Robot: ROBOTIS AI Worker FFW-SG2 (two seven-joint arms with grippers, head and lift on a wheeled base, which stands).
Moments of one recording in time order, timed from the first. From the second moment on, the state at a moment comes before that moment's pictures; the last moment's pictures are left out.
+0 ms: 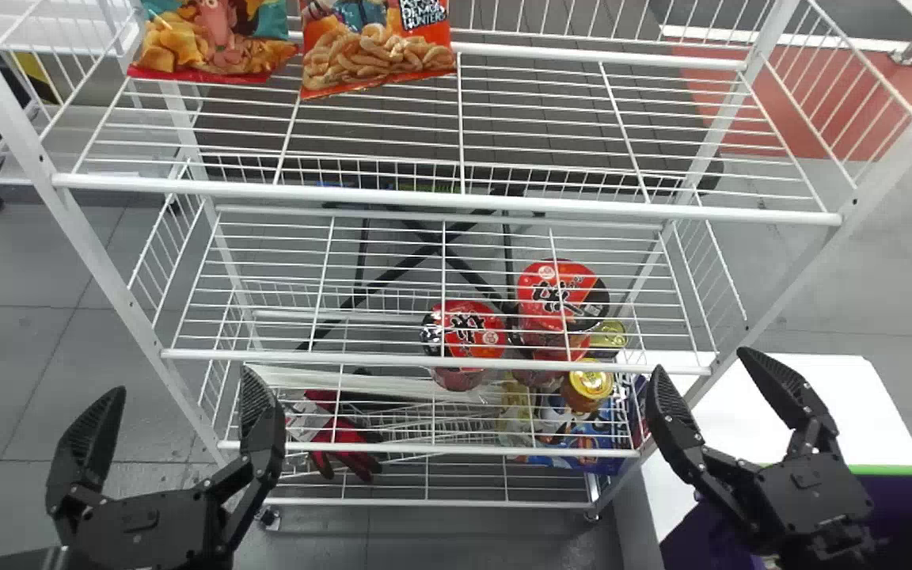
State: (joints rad) left arm 0.78 0.20 -0.27 -2.09 0.07 -0.30 0.43; right arm 0.75 -0.17 -0.11 -2.02 -0.24 -0.26 0.30
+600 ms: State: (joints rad) left arm 0.79 0.20 -0.27 -2.08 0.07 -0.34 0.43; right arm 0.75 -0.17 -0.11 -2.01 -0.25 -0.27 0.30
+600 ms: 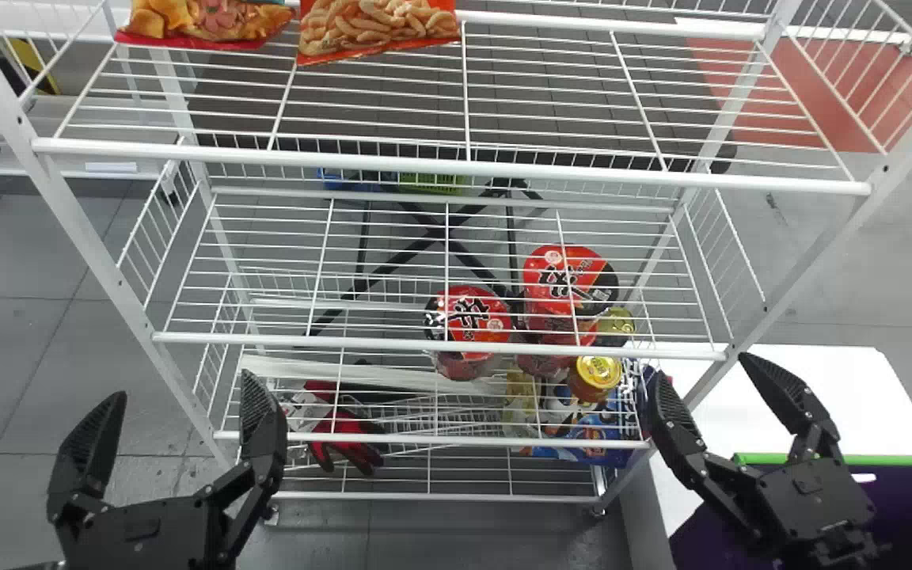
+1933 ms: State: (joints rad) left arm 0.78 0.20 -0.27 -2.06 0.08 -0.37 0.43; right arm 0.75 -0.17 -0.11 -2.00 -0.25 -0.27 0.29
